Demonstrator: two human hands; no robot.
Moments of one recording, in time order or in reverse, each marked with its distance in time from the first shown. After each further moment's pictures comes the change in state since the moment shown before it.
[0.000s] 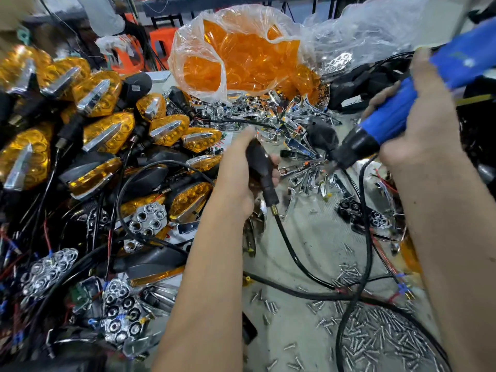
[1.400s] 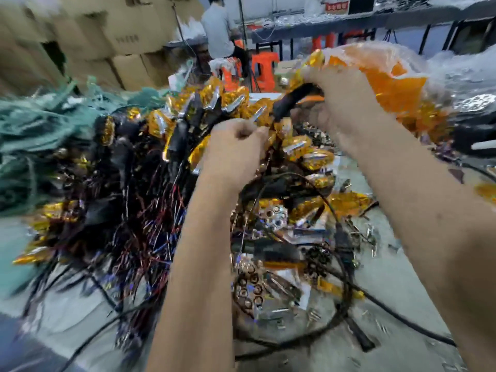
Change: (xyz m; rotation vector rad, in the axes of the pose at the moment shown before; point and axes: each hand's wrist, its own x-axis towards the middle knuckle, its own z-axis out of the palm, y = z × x) left_hand -0.100 0.133 -0.123 0.726 0.459 0.480; right_hand -0.077 0.122 0.202 -0.490 -0.683 0.065
